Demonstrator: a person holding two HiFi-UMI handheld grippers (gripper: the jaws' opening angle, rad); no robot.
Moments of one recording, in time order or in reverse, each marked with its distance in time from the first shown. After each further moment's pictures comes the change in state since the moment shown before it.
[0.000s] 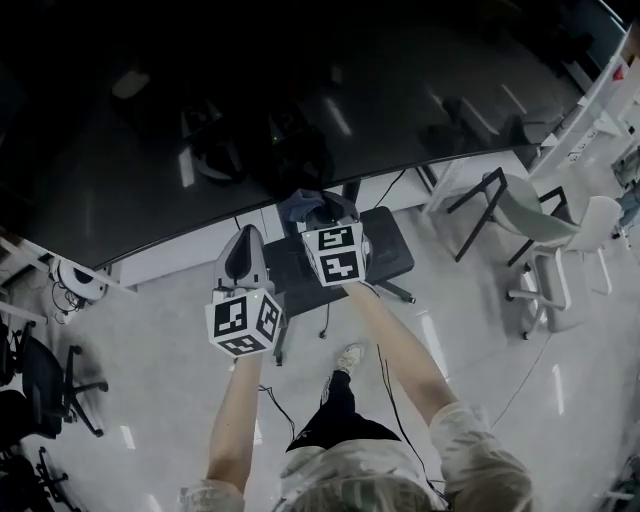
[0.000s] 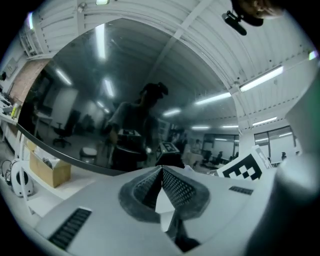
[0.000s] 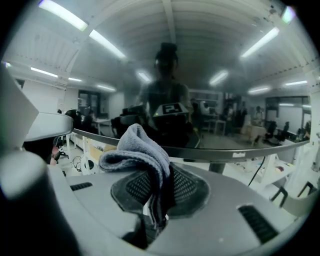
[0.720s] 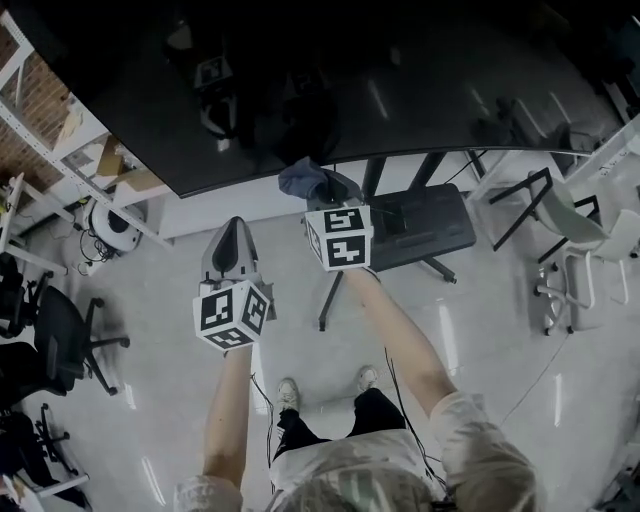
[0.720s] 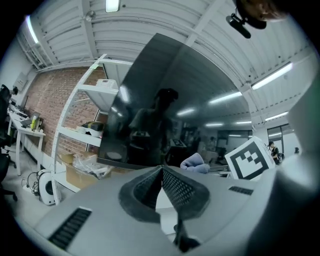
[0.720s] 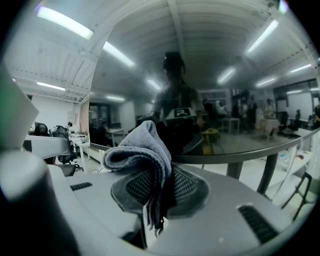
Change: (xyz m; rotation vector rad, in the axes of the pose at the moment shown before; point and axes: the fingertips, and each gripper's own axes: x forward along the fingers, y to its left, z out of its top) left arm -0.150 0.213 0.046 0.007 0.014 0.153; right arm 0.019 0.241 0.040 0.055 -0.053 0.113
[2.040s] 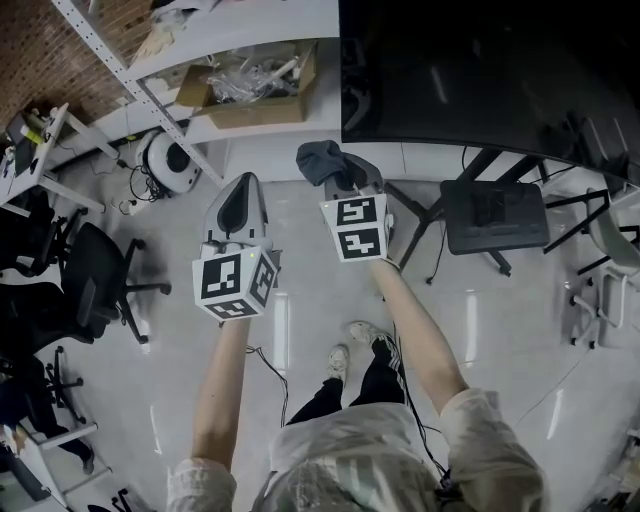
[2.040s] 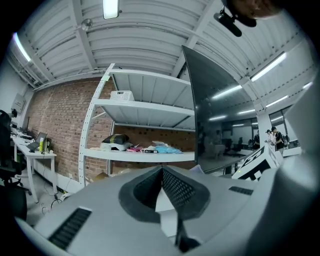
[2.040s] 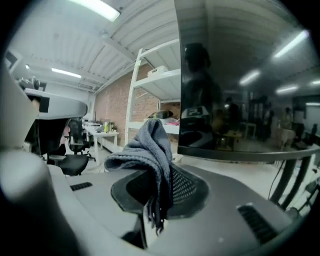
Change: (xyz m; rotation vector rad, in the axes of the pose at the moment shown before) left arm -0.077 0.235 0.074 0.135 0.007 0.063; right arm 0.071 0.272 -0.009 -0.116 0.054 0.129
